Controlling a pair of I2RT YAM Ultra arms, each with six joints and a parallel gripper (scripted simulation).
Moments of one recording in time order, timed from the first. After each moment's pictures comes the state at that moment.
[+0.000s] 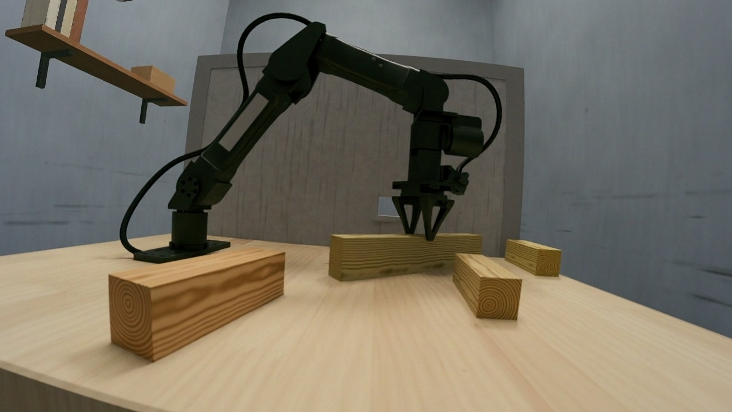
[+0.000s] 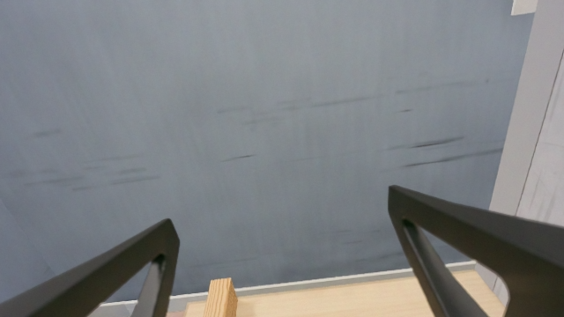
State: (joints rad) left arm -0.01 1.04 1.05 -0.02 -0.01 0.00; right arm 0.08 2.17 1.84 -1.24 0.00 -0.55
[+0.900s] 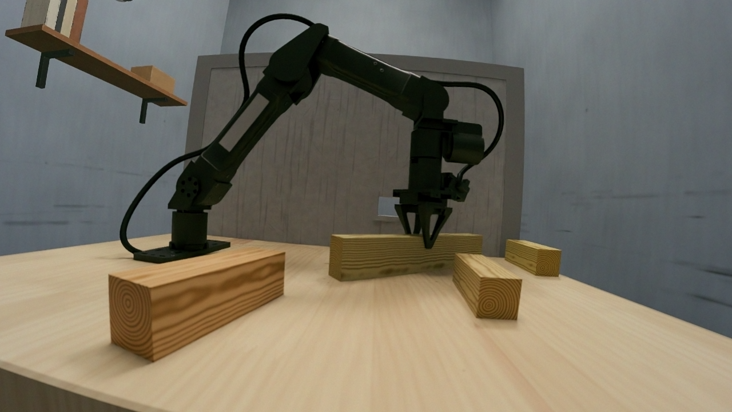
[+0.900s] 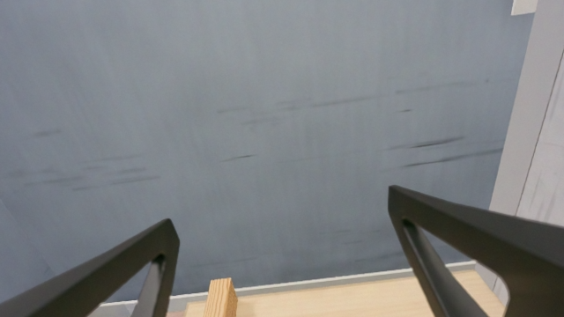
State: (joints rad) left arm -0.01 1.04 1.05 -0.02 -0.01 0.00; right arm 0.08 2.18 1.80 -1.18 0.00 -0.55
